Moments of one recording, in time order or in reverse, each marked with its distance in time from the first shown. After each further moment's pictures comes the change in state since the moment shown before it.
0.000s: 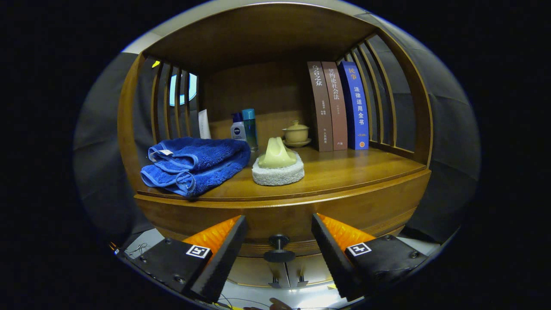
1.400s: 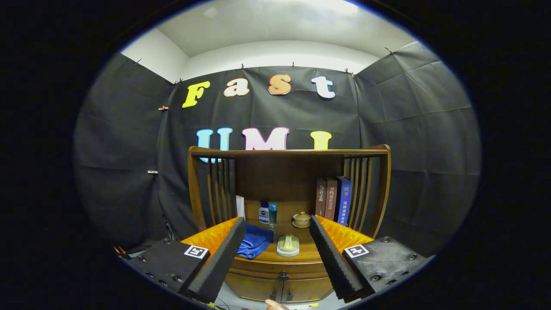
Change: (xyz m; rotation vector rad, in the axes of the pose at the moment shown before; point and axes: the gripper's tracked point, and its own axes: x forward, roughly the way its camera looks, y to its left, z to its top) arm -0.212 0.045 0.259 -0.106 -0.291 0.102
